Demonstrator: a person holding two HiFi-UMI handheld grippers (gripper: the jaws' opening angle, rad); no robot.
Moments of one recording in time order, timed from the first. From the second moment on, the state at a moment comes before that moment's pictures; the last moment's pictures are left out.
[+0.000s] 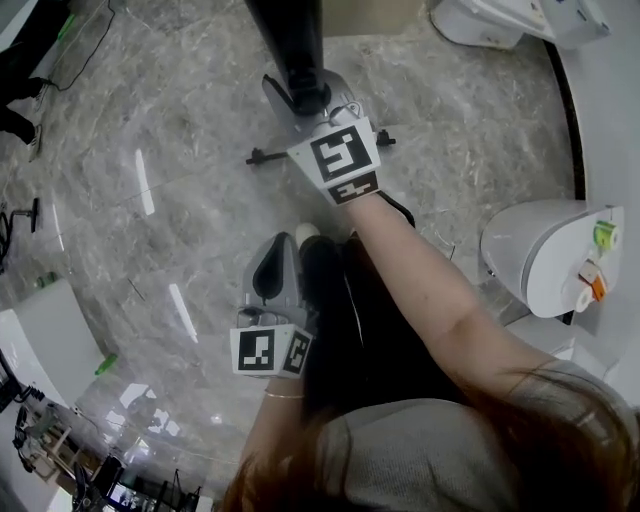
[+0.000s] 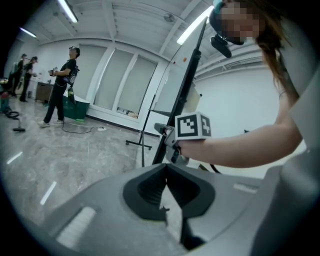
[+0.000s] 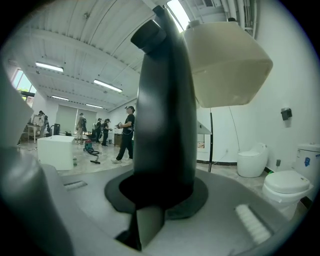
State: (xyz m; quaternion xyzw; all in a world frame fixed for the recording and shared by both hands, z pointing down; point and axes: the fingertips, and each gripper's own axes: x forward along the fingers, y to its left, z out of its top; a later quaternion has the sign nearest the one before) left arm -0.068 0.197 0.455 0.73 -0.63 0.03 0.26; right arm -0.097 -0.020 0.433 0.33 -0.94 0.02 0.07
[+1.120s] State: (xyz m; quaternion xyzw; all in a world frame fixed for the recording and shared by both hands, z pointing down) left arm -0.029 0.329 0.451 0.77 -0.59 0.05 0.24; right arm -0.035 0.134 0.428 0.33 -0.94 0.01 0.04
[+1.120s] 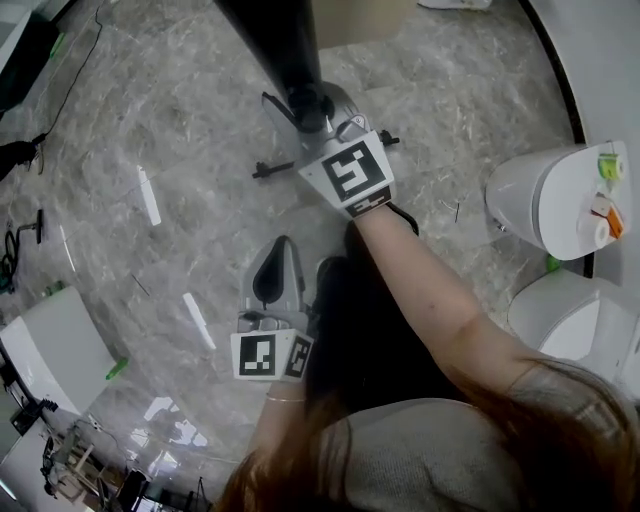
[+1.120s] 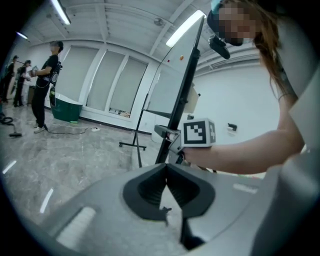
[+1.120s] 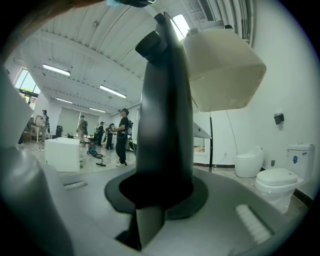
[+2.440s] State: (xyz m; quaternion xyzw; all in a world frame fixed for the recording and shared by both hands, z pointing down) left arm 0.079 0.501 0.462 0.80 -0.54 0.06 0.25; right arm 0.052 0.335 0.423 0.30 -0.95 0.00 0.02
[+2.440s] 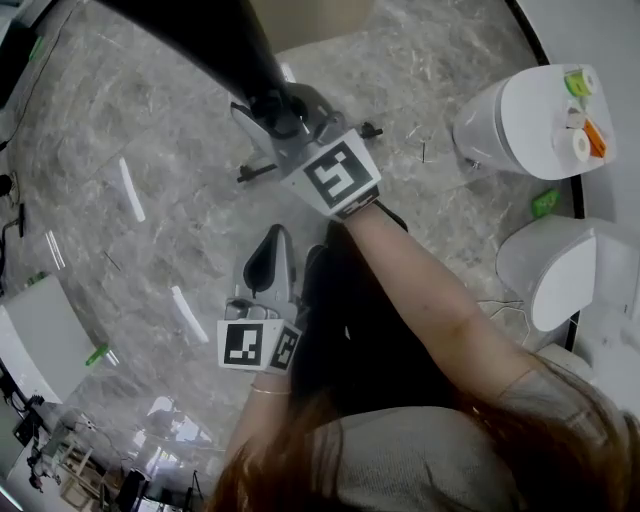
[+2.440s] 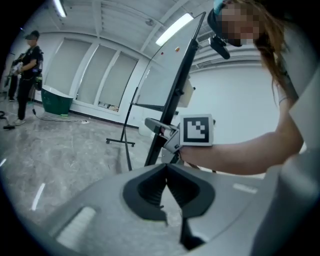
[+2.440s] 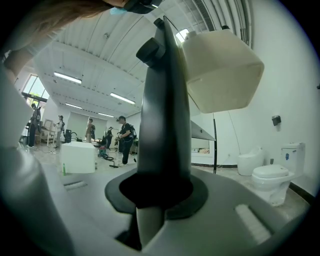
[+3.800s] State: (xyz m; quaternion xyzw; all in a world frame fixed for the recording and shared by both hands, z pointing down) left arm 0.165 0.691 0.476 0.75 -0.60 0.02 0.27; right arm 0.126 0.506 0.424 0.29 -0.96 0.01 0.02
